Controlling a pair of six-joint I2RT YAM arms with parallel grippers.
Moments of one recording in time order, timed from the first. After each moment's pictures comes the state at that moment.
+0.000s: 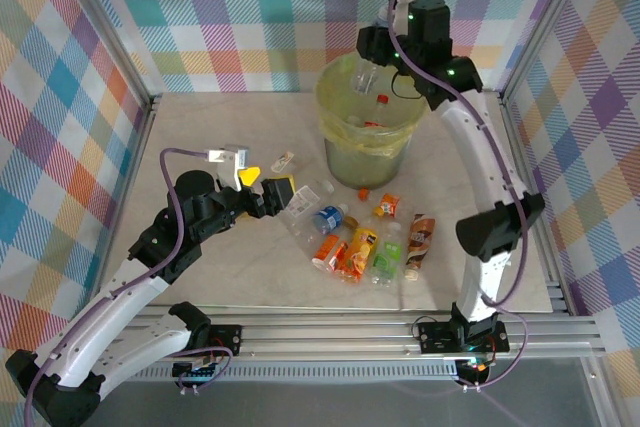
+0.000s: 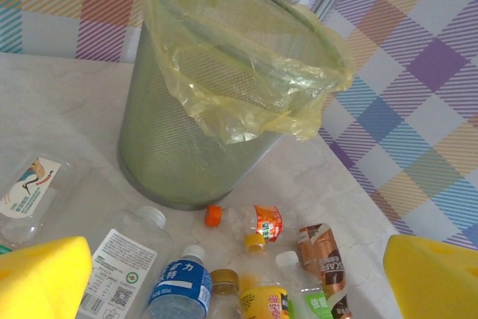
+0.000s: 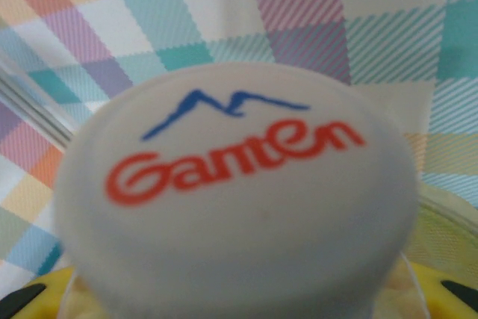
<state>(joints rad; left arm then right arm) -0.61 0.81 0.86 -0.28 0.08 -0.44 0.38 1.93 2.31 -0.70 -0.09 0.30</state>
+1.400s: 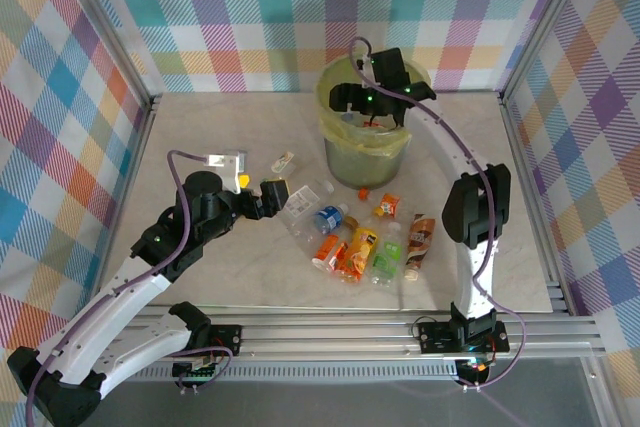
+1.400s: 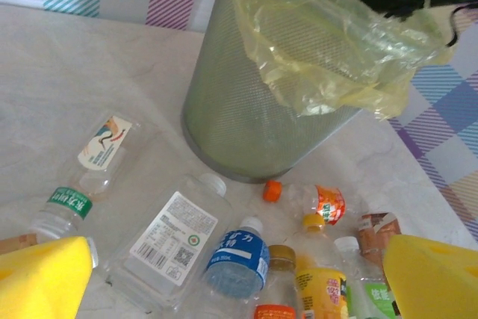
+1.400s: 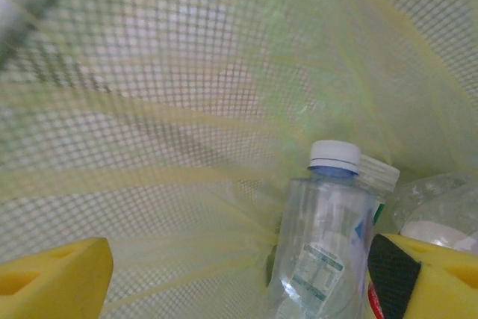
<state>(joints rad) -0.61 0.83 0.85 -0.40 -0.06 -0.45 0.40 2.03 2.01 -0.66 -0.22 0.34</state>
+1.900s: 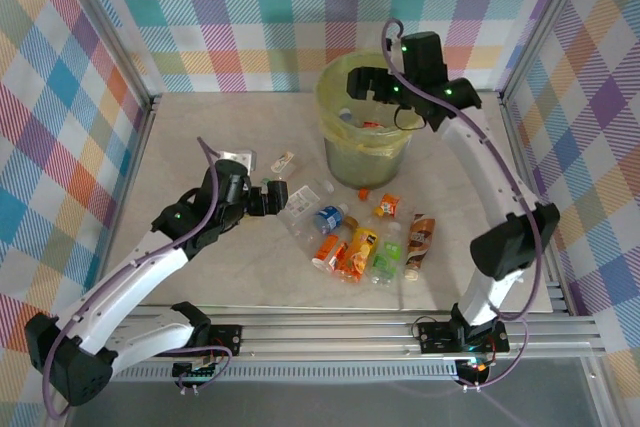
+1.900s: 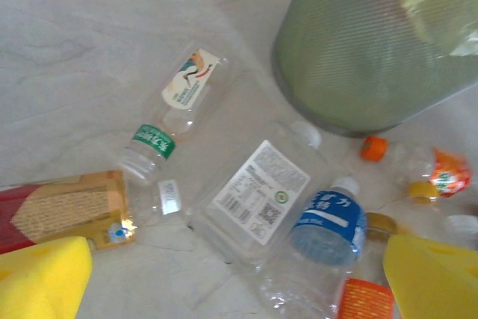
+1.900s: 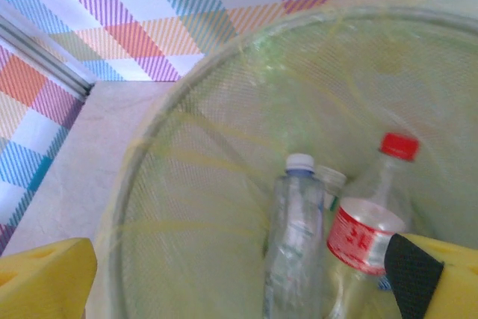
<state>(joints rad) -0.59 1.03 0.96 -0.61 -0.21 -0.41 0.40 1.71 1.93 -0.78 -0.09 0.33</state>
